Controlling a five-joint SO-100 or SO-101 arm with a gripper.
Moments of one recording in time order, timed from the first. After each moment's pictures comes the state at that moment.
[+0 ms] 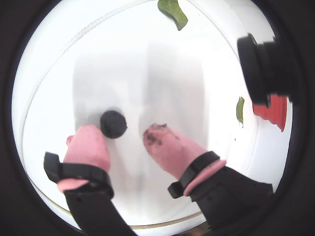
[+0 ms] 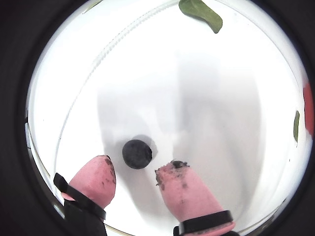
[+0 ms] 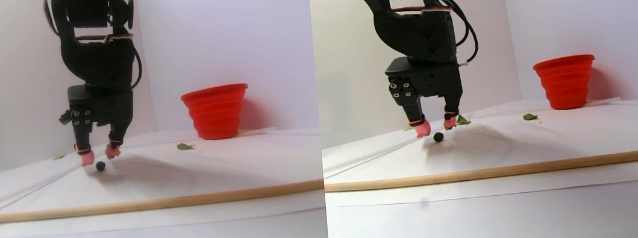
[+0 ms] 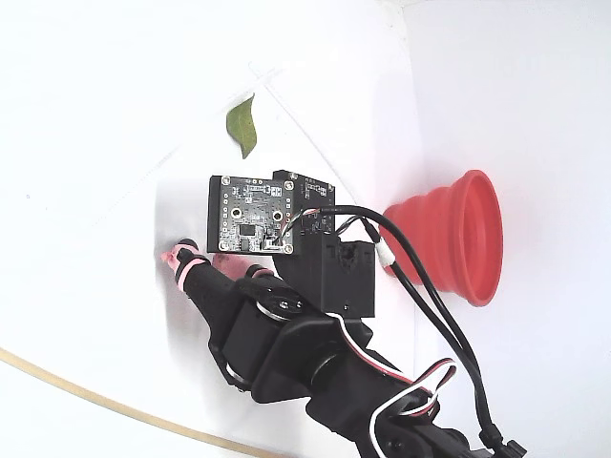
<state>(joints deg) -3.0 75.6 125.1 -11.2 -105.9</state>
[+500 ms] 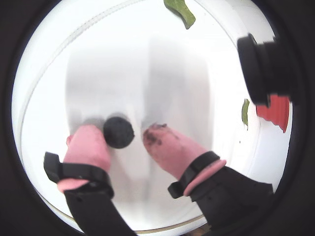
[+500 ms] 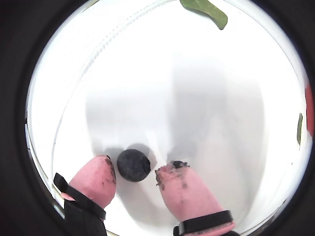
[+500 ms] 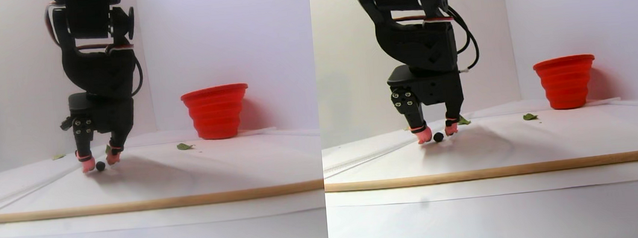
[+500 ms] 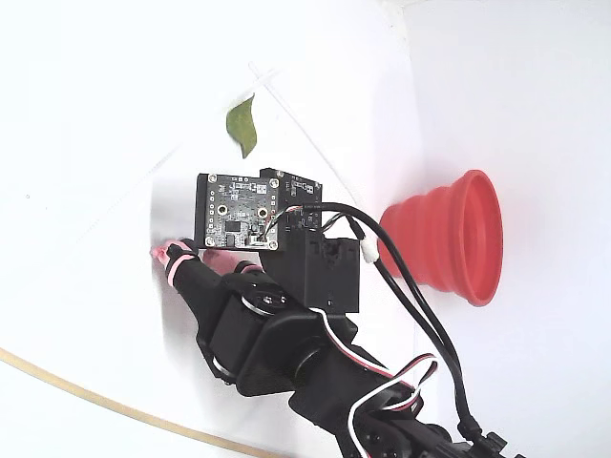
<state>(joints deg) -3.0 70.8 123.3 -14.2 -105.9</state>
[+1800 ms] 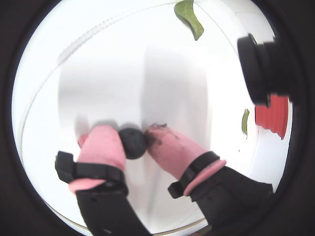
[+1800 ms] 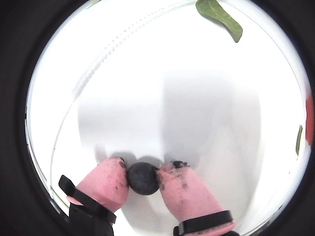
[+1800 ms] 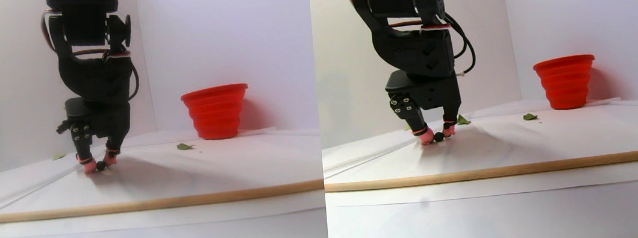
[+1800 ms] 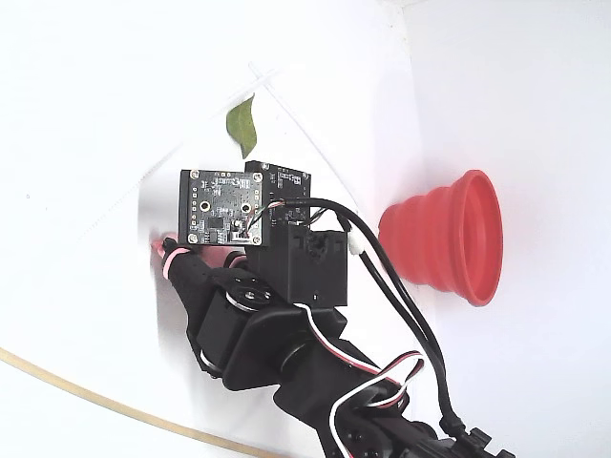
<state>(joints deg) -3.8 68.2 122.3 -17.6 -108.1</state>
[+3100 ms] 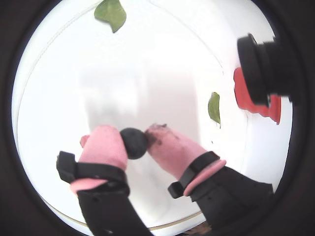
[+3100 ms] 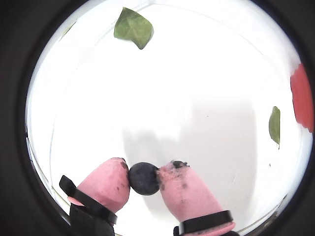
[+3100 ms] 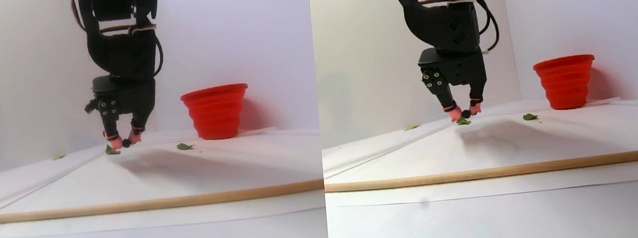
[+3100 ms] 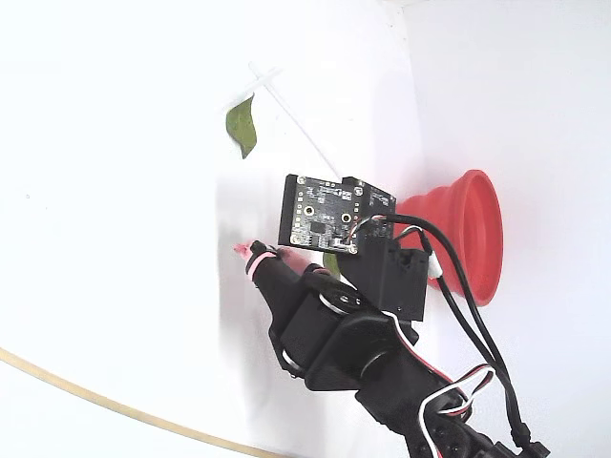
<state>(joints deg) 4.0 78.8 123.8 -12.1 -108.2</state>
